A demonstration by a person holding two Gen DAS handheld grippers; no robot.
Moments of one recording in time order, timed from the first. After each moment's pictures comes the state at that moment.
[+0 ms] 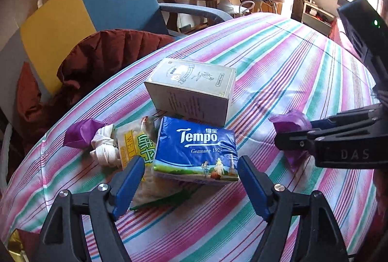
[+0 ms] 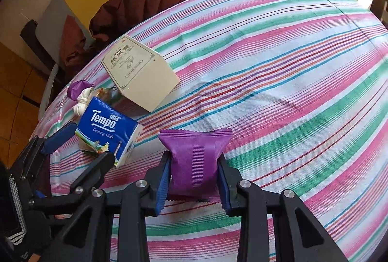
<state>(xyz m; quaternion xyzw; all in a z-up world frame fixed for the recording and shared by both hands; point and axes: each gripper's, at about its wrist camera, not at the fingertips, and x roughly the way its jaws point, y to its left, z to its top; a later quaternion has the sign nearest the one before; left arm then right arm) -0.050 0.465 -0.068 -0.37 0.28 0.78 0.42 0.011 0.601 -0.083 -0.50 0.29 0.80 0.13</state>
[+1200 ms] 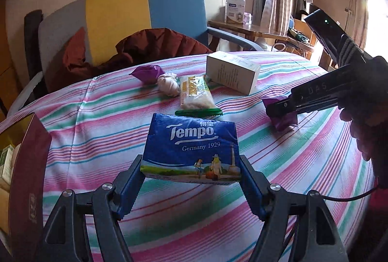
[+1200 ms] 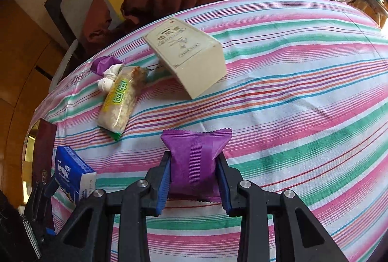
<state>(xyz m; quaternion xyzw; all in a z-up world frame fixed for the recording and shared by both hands) 0.006 0.321 -0.076 -0.34 0.13 0.86 0.35 -0.003 0.549 -0.075 -0.50 0.22 0.84 0.06</state>
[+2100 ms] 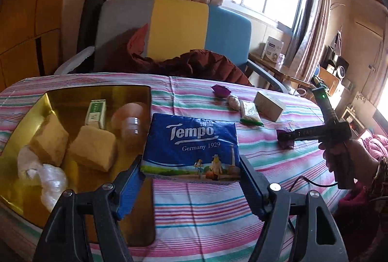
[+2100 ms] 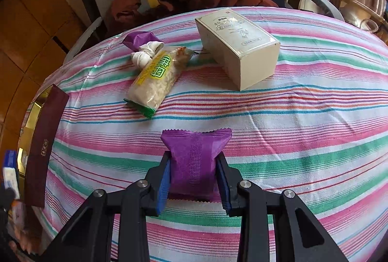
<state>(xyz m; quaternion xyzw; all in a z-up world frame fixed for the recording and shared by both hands) 0.029 0.141 -0.015 -0.34 -0.01 0.90 0.27 -0.007 0.508 -0.081 -0.50 0.15 0.85 0.01</state>
